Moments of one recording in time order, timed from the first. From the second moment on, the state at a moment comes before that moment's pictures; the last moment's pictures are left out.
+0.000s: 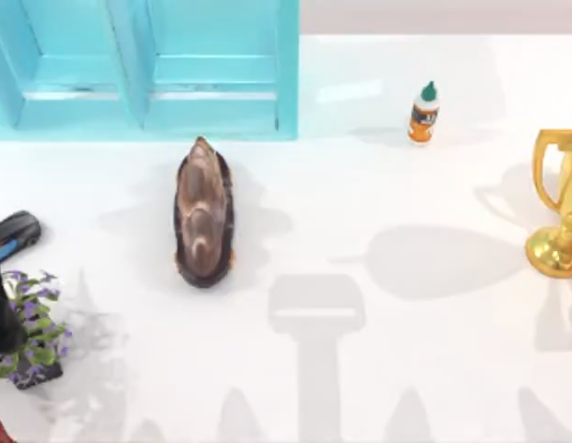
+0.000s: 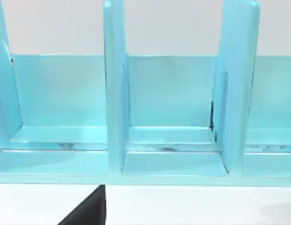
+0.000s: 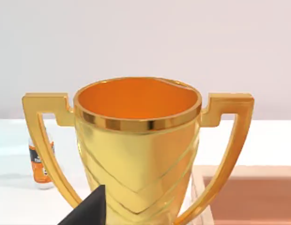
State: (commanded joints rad) left arm 0.00 0.00 0.00 0.00 0.00 0.00; right arm 0.00 0.00 0.00 0.00 0.00 0.00
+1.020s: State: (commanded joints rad) left arm 0.00 0.00 0.00 0.00 0.00 0.00; right arm 0.46 1.08 0.61 0.66 0.39 0.09
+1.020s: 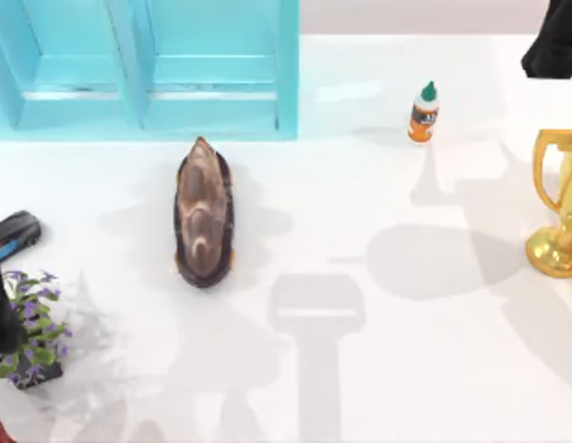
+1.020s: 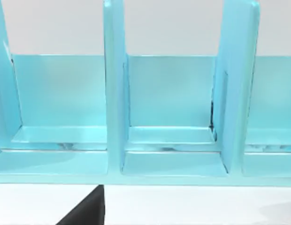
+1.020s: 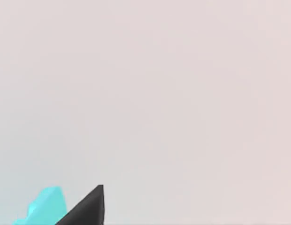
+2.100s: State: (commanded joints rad) left arm 0.00 0.00 0.00 0.00 0.00 0.00; right arm 0.49 2.55 0.89 1.66 0.53 -0.01
